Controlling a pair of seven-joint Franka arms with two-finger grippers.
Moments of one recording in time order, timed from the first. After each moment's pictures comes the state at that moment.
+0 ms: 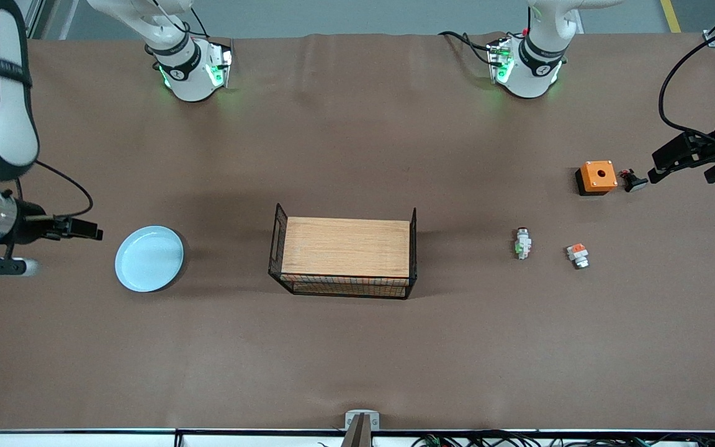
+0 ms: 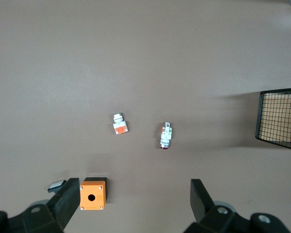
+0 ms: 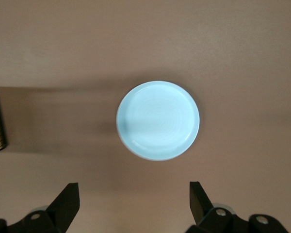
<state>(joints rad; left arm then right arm) 0.02 0.00 -0.03 -1.58 -0.04 1.66 -0.02 0.02 0.25 -0.10 -1.57 0.09 1.69 -0.06</state>
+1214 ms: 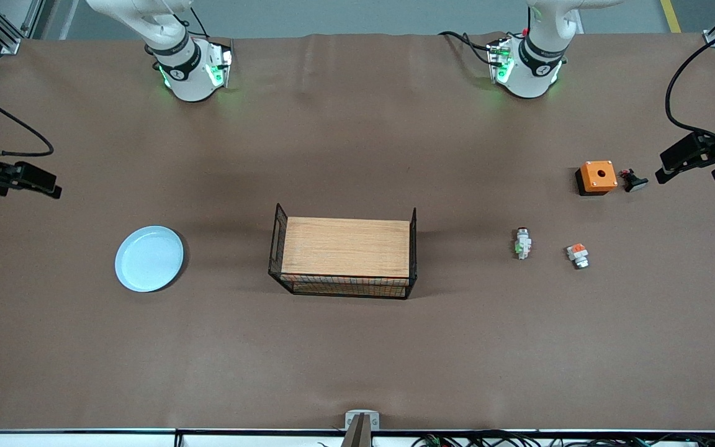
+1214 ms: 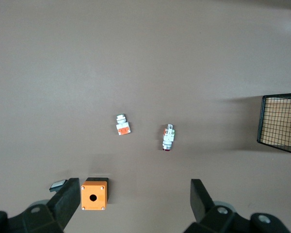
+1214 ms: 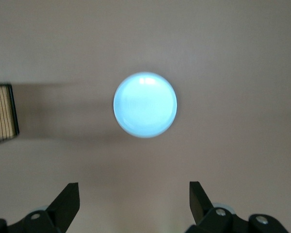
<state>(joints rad) 0.03 0.00 -0.03 -1.57 -0.04 1.66 -0.02 0.04 0.11 -0.10 -1.48 0.00 1.48 0.01</state>
